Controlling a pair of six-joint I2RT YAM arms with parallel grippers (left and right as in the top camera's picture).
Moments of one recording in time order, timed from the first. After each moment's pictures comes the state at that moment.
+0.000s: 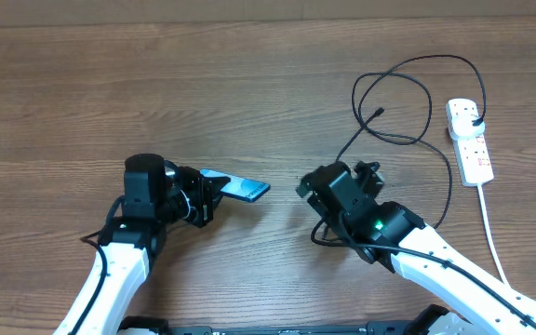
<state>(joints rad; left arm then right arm) -0.10 1.20 0.54 -0.10 0.63 -1.63 0.71 1.28 0.81 -0.57 0.21 1.44</state>
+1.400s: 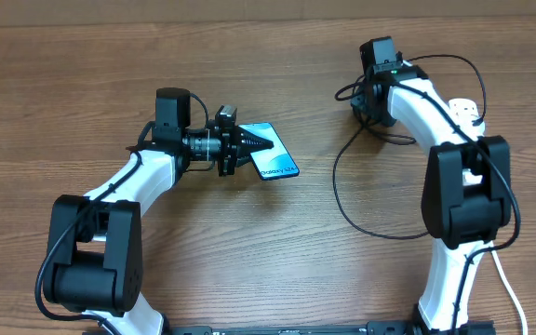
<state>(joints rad) -0.14 1.81 0.99 0.03 1.29 -1.28 0.16 2.17 1.64 -0.68 0.22 0.73</state>
